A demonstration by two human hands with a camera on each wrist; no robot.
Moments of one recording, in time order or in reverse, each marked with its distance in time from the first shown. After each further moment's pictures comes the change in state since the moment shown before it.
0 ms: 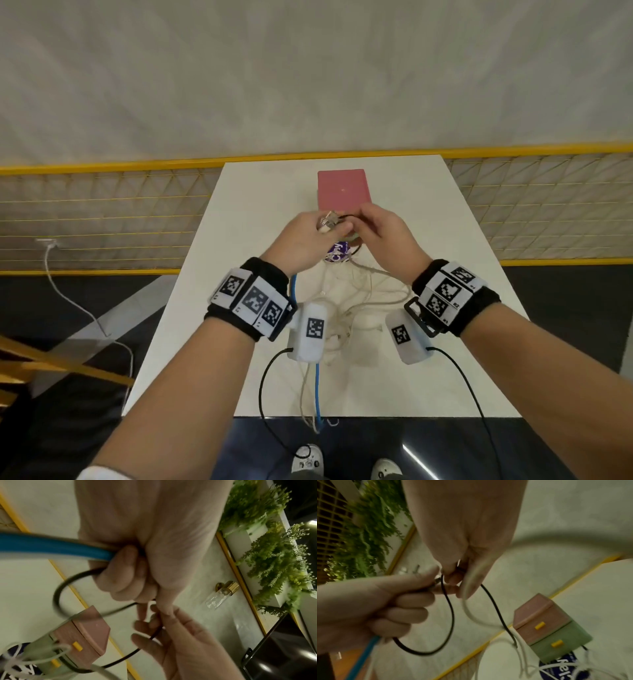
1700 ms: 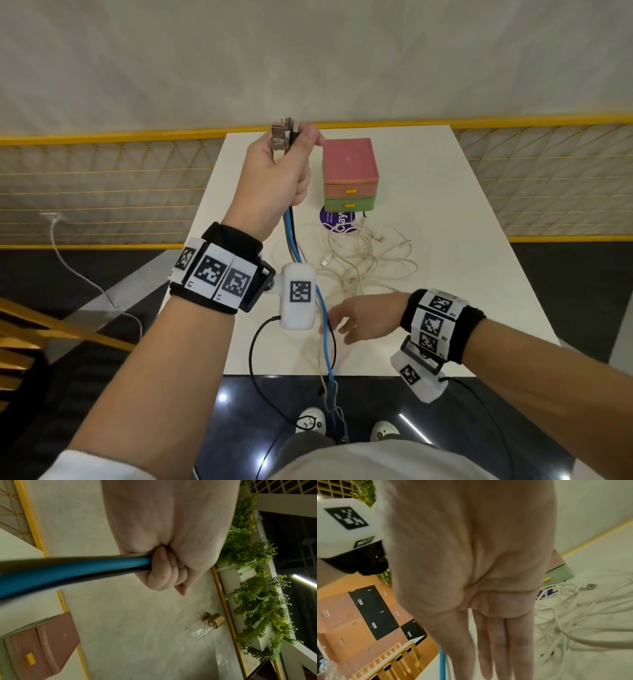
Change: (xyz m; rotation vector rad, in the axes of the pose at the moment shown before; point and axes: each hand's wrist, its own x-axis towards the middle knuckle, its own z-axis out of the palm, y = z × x) left_hand -0.035 0.019 -0.039 -0.571 0.188 0.168; right_hand -0.097 0.011 0.055 -0.415 -1.160 0.331
